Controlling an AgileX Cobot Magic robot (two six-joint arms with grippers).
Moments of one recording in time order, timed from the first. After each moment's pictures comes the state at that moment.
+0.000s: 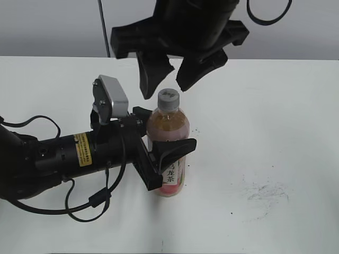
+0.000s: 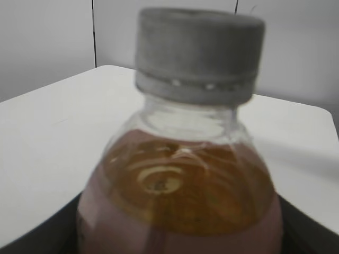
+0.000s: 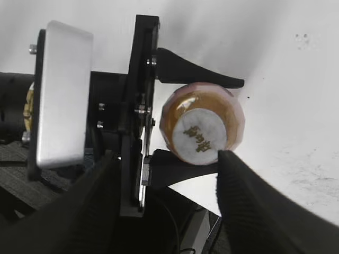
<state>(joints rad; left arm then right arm) -0.53 1.98 -0.63 0.72 -1.21 -0.26 0.82 1.76 -1.68 0.10 1.22 0.24</state>
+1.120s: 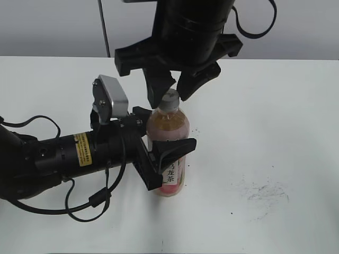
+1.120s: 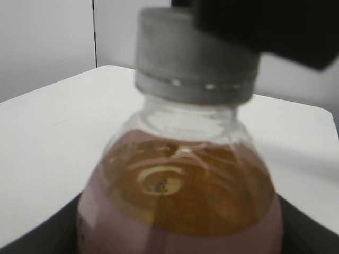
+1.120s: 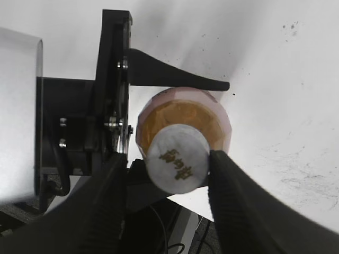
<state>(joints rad) -0.53 1.98 -0.63 0.72 -1.21 -0.26 0.81 1.82 -1.68 0.06 1.22 0.25</state>
